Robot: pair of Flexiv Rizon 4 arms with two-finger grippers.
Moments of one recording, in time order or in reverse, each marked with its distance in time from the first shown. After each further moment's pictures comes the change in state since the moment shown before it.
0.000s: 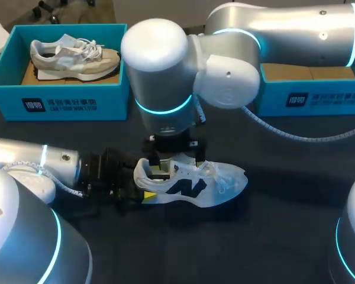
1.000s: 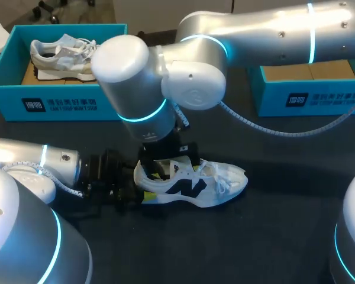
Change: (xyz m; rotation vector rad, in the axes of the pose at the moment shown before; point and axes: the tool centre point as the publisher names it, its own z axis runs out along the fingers) left arm 0.000 0.000 0.000 0.000 0.000 0.000; right arm 0.004 0.002 0.041 0.060 -0.157 -0.028
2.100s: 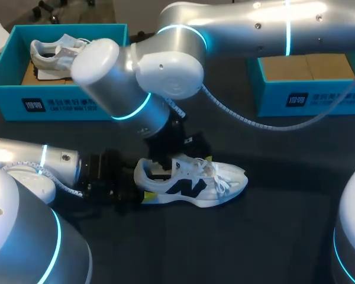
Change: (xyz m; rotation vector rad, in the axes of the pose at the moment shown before) left arm 0.000 0.000 0.000 0.000 0.000 0.000; right arm -0.044 0.013 0.001 0.038 -0.242 0.018
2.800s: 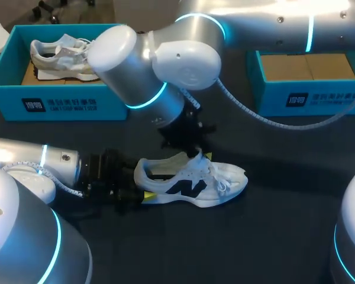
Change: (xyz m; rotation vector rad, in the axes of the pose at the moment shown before) left arm 0.000 0.000 0.000 0.000 0.000 0.000; right arm -0.035 0.011 0.002 0.004 0.004 0.061
